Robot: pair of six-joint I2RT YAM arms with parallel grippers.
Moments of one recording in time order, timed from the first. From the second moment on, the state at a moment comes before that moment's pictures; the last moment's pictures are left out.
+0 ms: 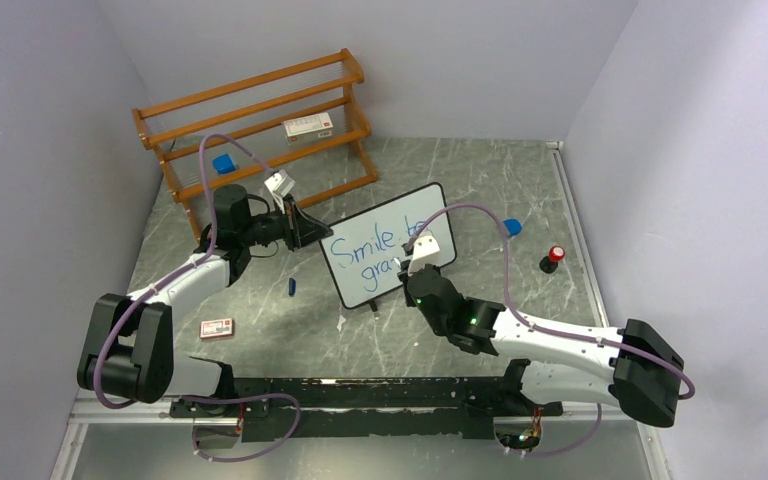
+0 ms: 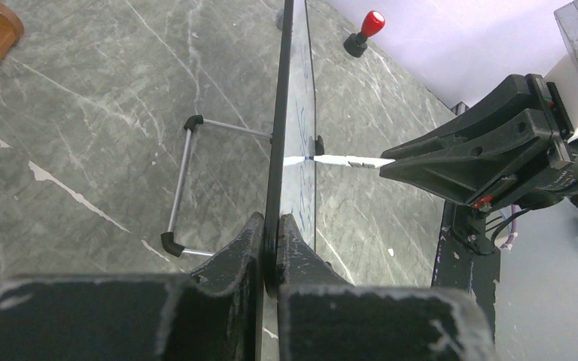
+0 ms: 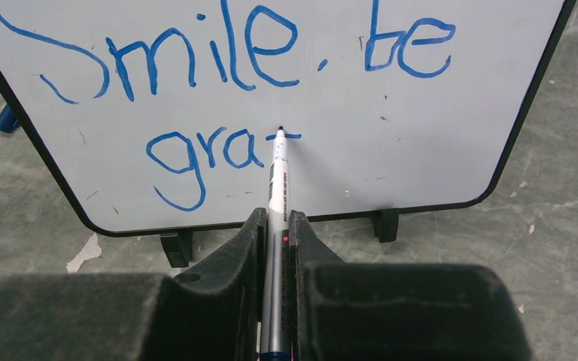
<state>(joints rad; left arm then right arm) -0.22 1.35 0.67 0.44 0.93 -0.28 1.07 1.09 0.54 0.07 0.65 0.27</state>
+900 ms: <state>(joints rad) -0.22 1.36 0.67 0.44 0.93 -0.28 1.06 1.10 0.54 0.07 0.64 0.28</state>
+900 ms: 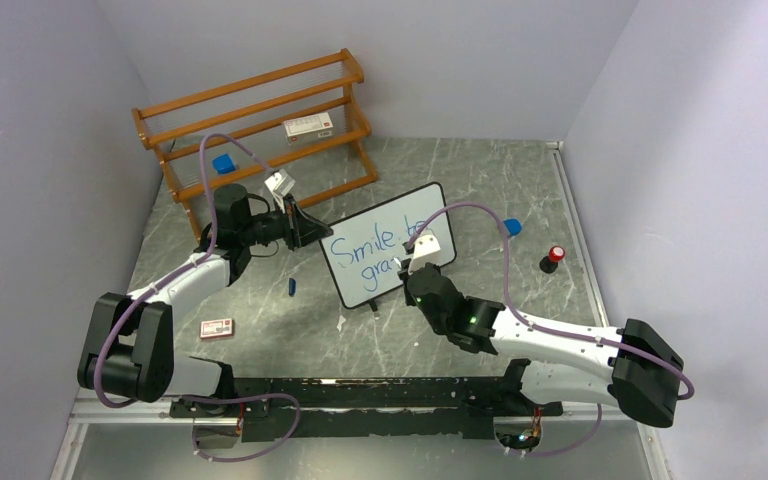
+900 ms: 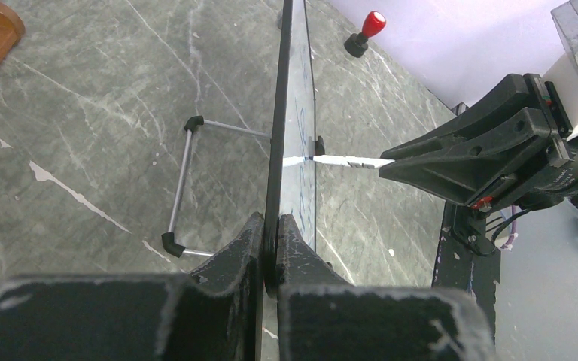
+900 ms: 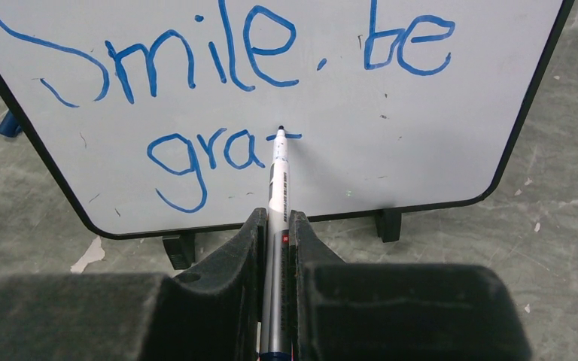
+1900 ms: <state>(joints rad) -0.22 1.36 0.67 0.44 0.93 -0.28 1.05 1.09 0.53 -0.02 0.60 0.34</state>
